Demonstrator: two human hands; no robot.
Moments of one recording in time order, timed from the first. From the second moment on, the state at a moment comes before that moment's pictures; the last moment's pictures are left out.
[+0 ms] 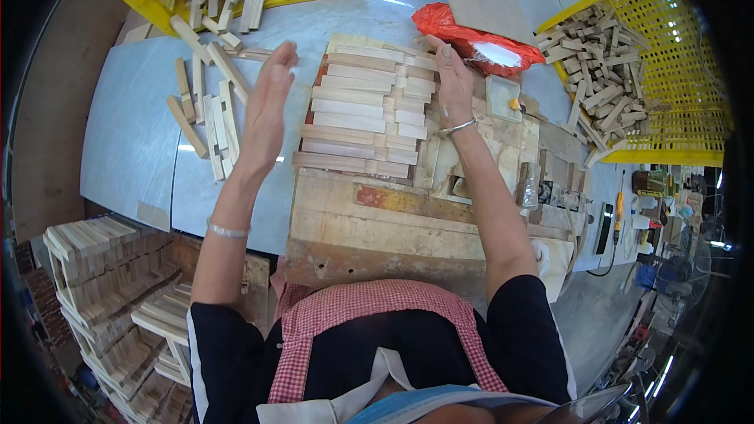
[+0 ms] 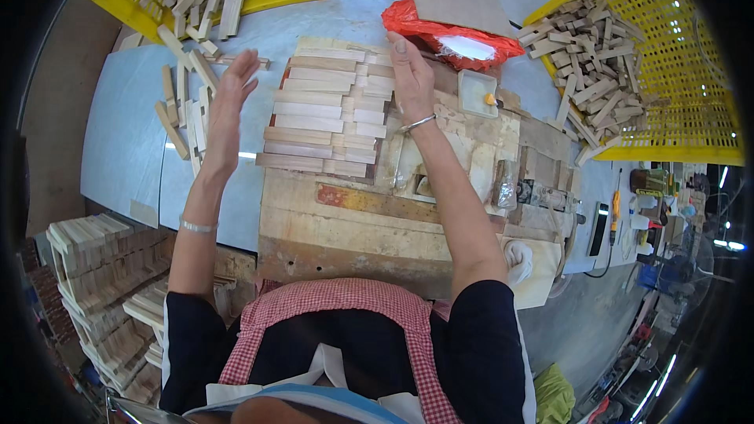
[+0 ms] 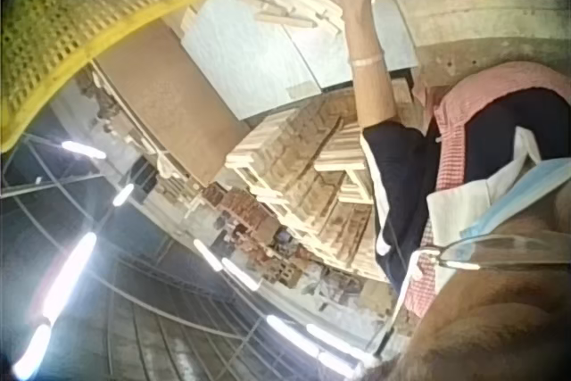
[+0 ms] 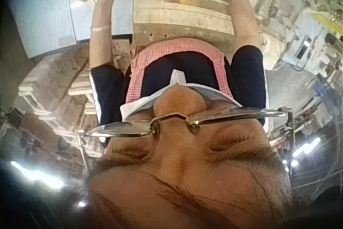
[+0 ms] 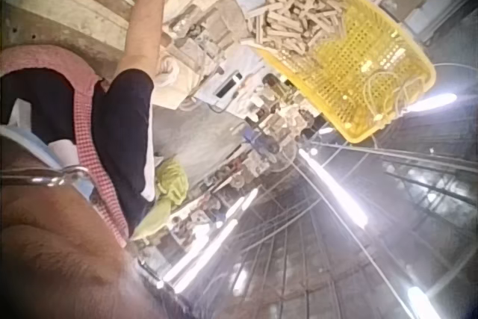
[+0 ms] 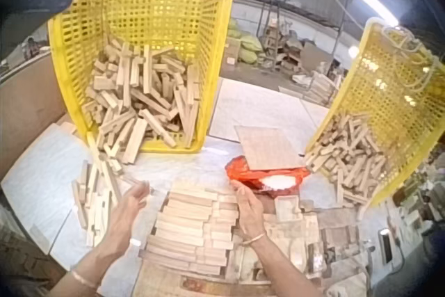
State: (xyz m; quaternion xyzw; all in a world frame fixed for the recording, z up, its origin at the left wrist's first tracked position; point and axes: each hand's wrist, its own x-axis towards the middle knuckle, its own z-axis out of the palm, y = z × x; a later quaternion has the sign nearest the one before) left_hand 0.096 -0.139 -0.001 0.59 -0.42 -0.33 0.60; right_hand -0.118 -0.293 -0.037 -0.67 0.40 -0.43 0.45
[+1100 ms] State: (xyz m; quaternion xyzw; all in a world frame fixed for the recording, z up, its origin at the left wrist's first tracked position) left_hand 0.087 -0.178 -0.035 0.56 -0.48 -0.43 0.52; right_hand -0.098 -0.283 -0.044 -0.71 0.36 -0.42 0.44
